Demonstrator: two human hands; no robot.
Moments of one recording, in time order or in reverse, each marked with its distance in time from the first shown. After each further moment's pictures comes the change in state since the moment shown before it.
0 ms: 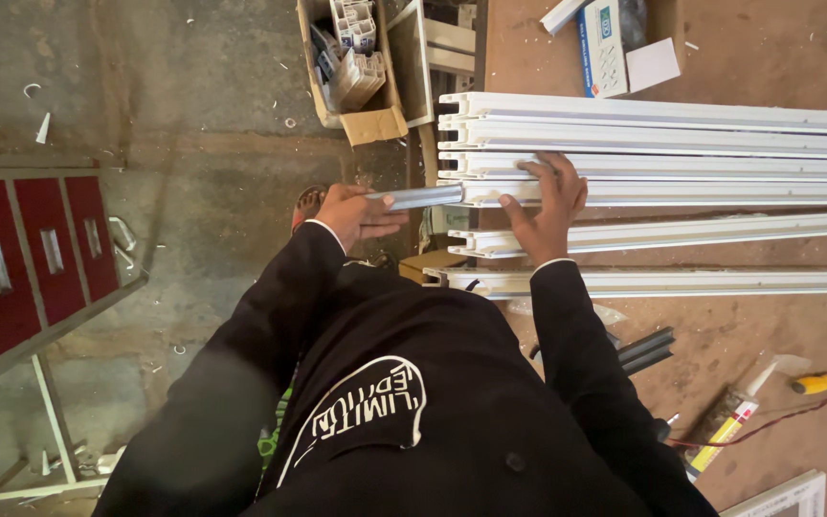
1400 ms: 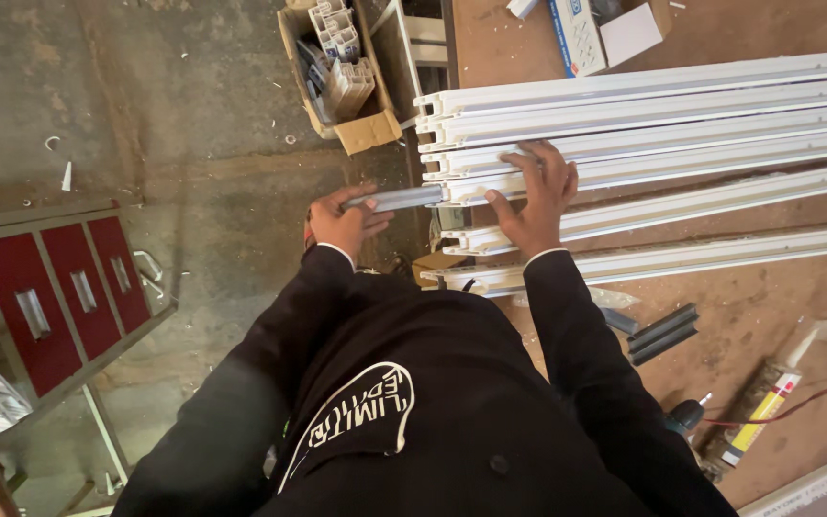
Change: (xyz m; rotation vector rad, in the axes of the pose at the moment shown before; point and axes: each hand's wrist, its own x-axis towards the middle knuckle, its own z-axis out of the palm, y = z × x) left_hand 0.006 -0.014 0.020 0.050 0.200 0.257; right_hand -0.002 0.002 0.005 -0.012 0.045 0.024
